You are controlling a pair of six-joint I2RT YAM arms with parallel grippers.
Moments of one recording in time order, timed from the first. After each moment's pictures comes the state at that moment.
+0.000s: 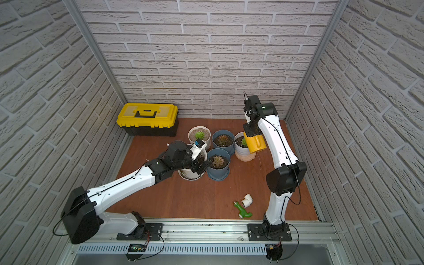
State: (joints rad) left arm -0.68 1.33 0.94 -0.16 0.14 0.03; right arm 0.16 1.87 2.14 -1.49 0.27 -0.06
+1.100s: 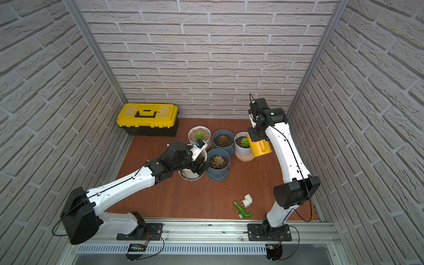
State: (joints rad) left arm -0.69 1.32 0.94 -0.16 0.15 0.03; right arm 0.16 1.68 1.99 -1.49 0.27 -0.06
